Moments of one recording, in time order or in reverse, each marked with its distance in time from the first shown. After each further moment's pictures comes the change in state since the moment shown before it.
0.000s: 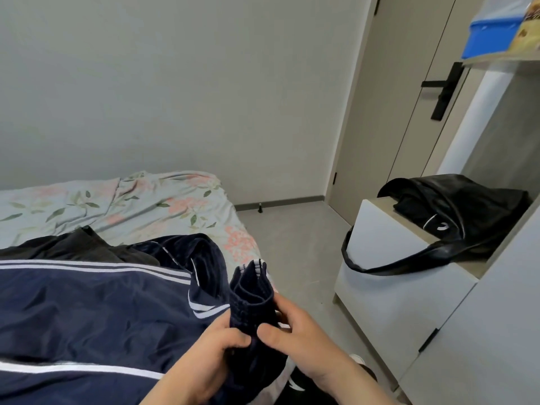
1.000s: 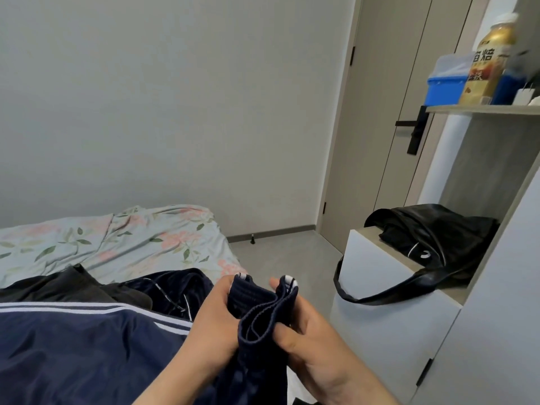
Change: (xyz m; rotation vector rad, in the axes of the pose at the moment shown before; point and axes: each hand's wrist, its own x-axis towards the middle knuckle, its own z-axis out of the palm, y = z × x) left_hand 0.013 0.078 0.055 0.754 0.423 0.285; right_hand -0.019 -0.068 0.002 0.464 -0.016 -0.169
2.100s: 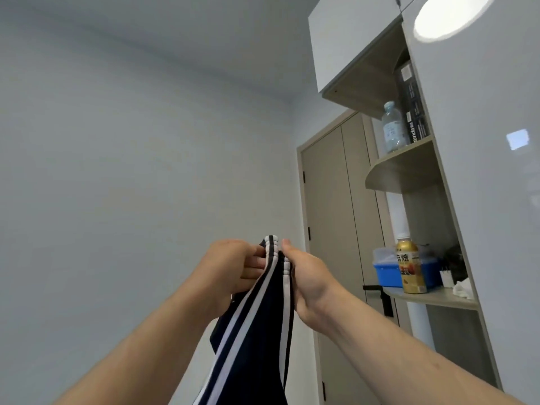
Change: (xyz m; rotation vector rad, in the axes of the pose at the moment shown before) left_hand 0.126 0.385 -0.073 -0.203 -0.117 0.339; right_hand 0.104 -0.352 0.125 -0.236 0.223 -0.454
